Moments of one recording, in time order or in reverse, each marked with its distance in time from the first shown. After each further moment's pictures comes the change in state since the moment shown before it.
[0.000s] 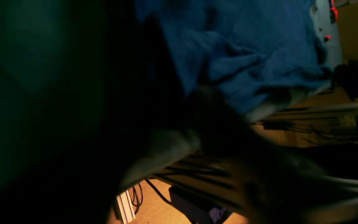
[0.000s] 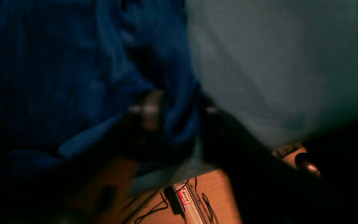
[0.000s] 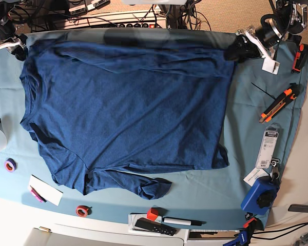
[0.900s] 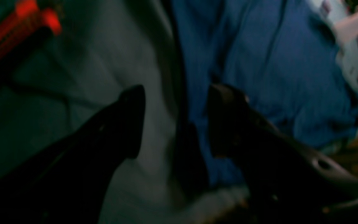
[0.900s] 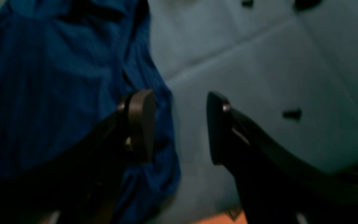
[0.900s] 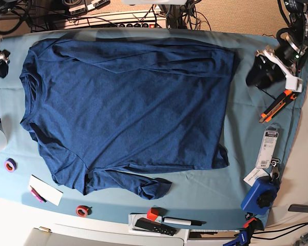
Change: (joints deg) left arm -6.7 0.0 -9.8 0.0 4.0 -1.9 -6.1; right arm 4.7 6.9 0.0 0.0 -3.5 0.0 7.0
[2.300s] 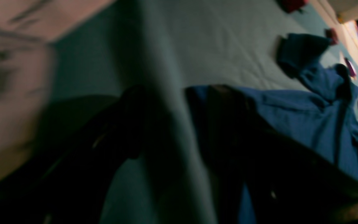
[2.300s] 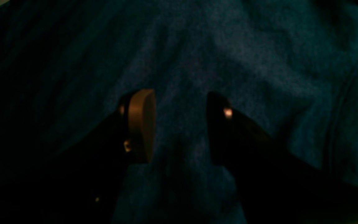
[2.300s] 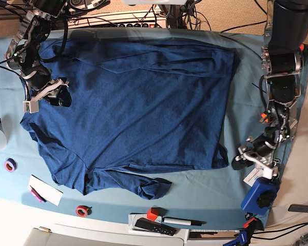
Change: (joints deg) left arm -61.8 4.2 19.2 -68.4 18.7 6.2 -9.2; right arm 7.3 -6.0 -32.0 0.0 -7.6 2.1 5.7
